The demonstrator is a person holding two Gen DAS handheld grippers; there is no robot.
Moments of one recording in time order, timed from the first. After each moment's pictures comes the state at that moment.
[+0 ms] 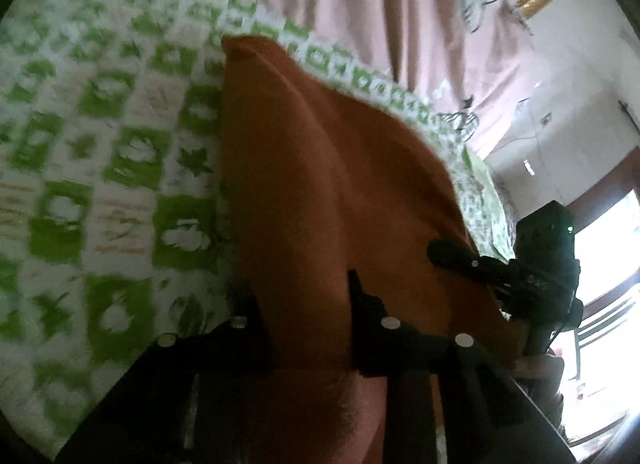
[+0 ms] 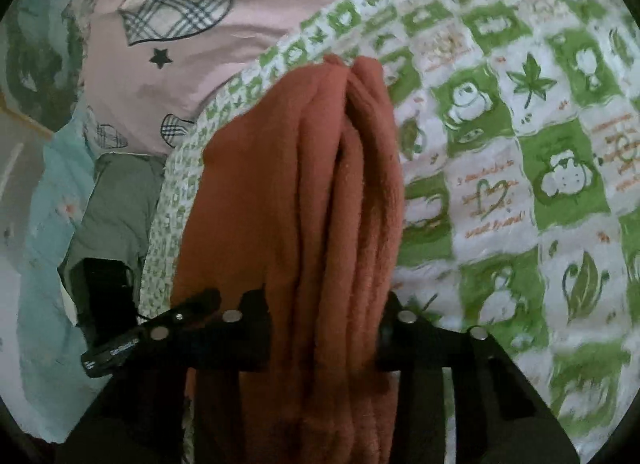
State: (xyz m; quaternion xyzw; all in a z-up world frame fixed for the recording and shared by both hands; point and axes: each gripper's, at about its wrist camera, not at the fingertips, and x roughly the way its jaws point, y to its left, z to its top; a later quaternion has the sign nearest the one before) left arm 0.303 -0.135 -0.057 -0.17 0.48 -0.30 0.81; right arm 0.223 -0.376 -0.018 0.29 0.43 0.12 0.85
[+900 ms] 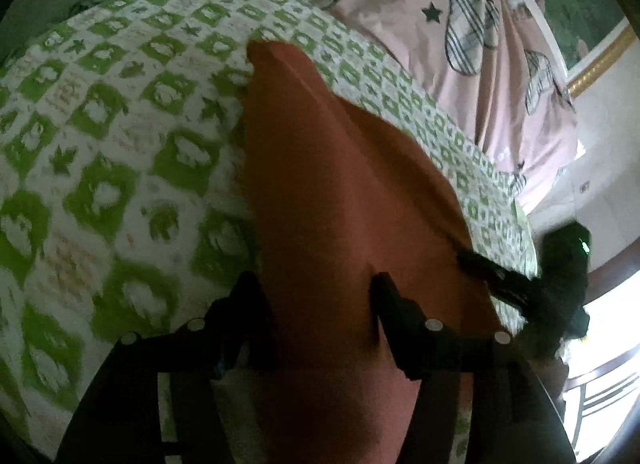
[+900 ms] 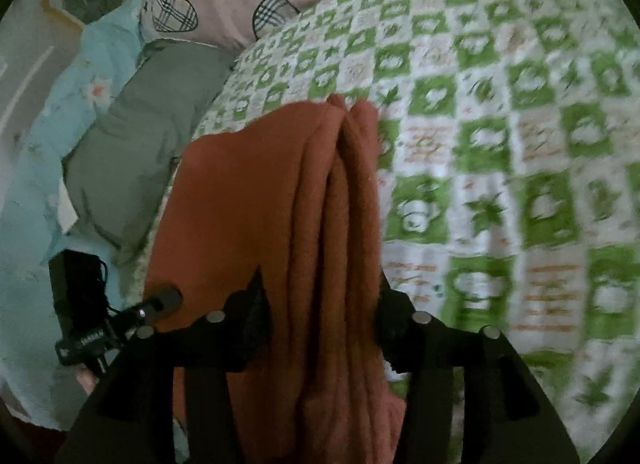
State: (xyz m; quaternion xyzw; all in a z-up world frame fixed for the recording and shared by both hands) left arm 0.197 0.082 -0.065 -0.24 0.47 -0.16 0.84; right arm 0.200 -0.194 -0.028 0.17 0.46 0.19 0.85
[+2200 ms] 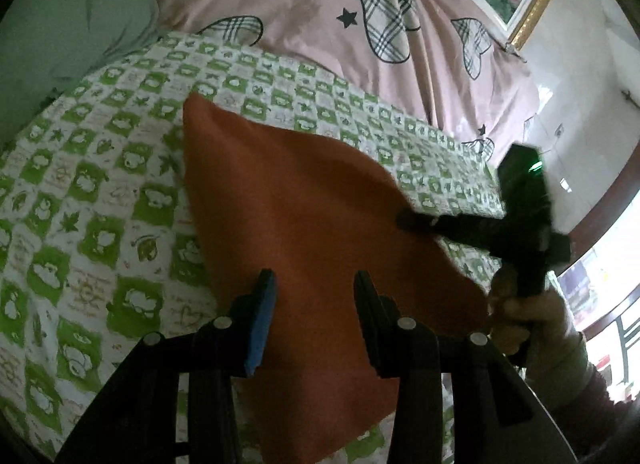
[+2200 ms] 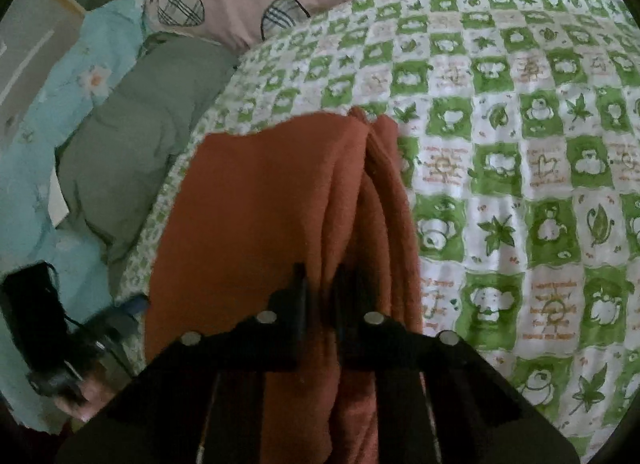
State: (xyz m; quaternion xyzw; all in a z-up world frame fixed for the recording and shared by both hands) left arm 0.149 0.039 -0.023 -0.14 0.41 -0.22 0.87; right arm 0.208 -0.178 -0.012 0.17 0.45 0.19 0.86
